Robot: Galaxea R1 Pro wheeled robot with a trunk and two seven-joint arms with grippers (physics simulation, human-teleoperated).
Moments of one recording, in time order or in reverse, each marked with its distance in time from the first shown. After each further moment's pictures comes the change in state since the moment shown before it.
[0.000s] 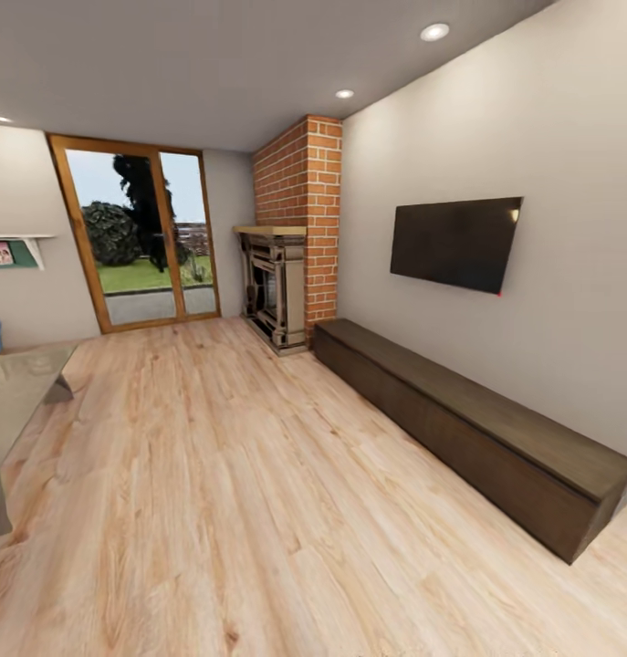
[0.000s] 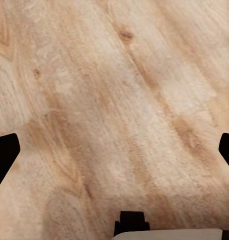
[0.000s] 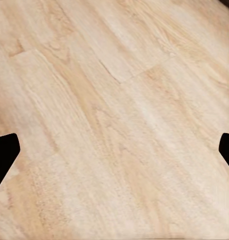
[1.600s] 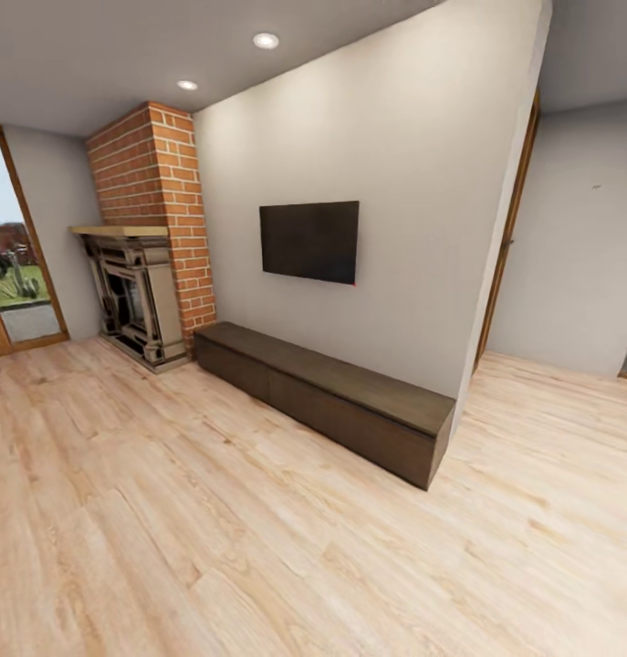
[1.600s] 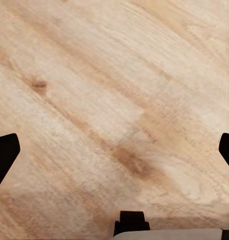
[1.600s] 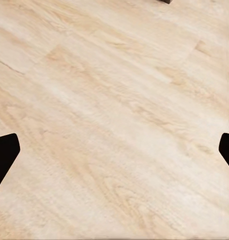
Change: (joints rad) left arm 0.000 0.000 -0.001 0.001 0.000 0.000 0.000; right arm 0.000 0.000 0.000 0.000 0.000 0.000 -0.001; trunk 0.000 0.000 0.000
